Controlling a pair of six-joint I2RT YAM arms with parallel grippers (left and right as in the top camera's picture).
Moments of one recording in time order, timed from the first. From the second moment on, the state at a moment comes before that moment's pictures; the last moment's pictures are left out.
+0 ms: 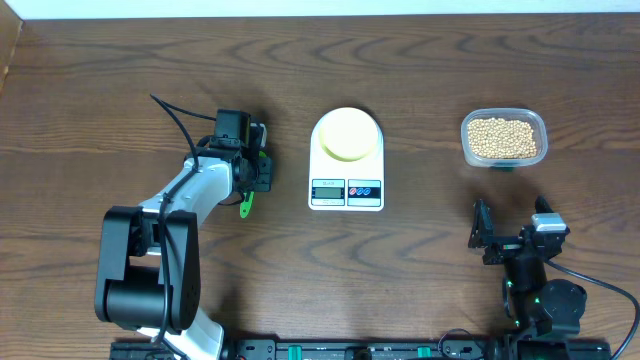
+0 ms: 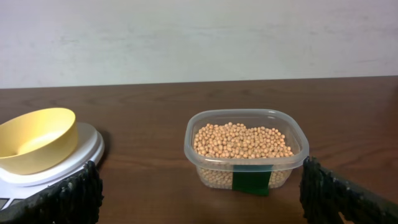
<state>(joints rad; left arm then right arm) -0.12 1.78 0.95 -0.41 0.09 -0.04 -0.05 0.01 0.01 -0.06 -0.11 0.07</state>
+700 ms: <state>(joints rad) -0.12 1.78 0.95 -0.41 0.09 -0.04 -0.05 0.01 0.01 -0.06 -0.11 0.07</state>
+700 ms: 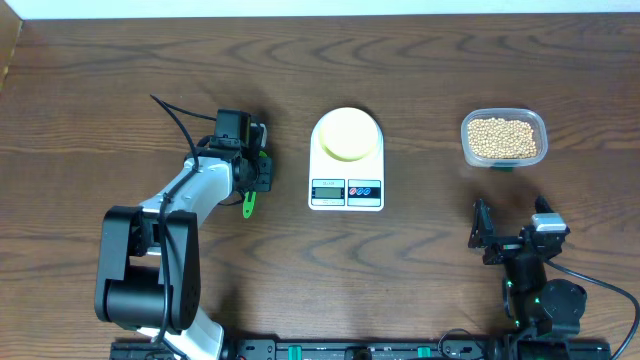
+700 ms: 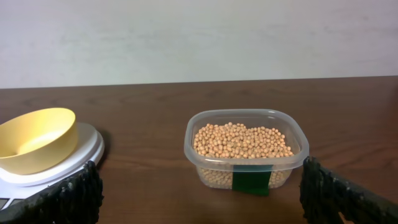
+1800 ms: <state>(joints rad) -0.12 1.78 0.95 -0.41 0.09 -0.05 -0.05 0.01 0.01 -0.06 -0.12 0.07</state>
